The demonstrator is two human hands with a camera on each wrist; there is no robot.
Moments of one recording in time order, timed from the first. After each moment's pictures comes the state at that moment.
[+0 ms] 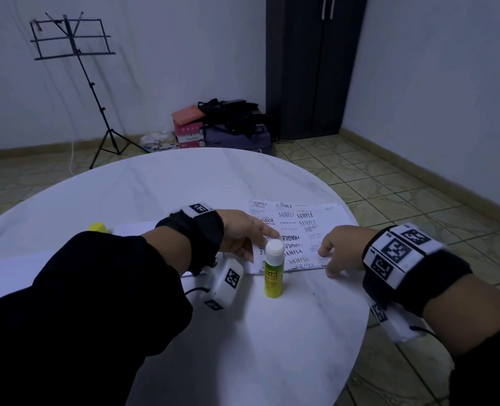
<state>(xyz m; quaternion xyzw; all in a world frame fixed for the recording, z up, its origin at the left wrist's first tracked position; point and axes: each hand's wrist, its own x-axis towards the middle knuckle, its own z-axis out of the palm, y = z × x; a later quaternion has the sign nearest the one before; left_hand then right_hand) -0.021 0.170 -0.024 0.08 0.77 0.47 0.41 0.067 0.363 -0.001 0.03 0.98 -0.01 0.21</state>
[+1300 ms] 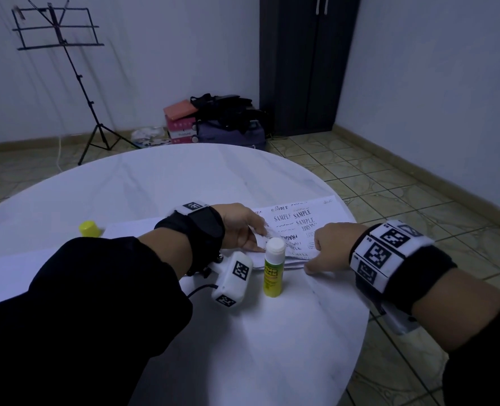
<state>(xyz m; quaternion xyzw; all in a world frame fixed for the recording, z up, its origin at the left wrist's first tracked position) -0.027 0.175 -0.026 -0.01 0.66 0.63 0.40 0.060 0.350 -0.008 0.02 0.98 0.04 0.19</state>
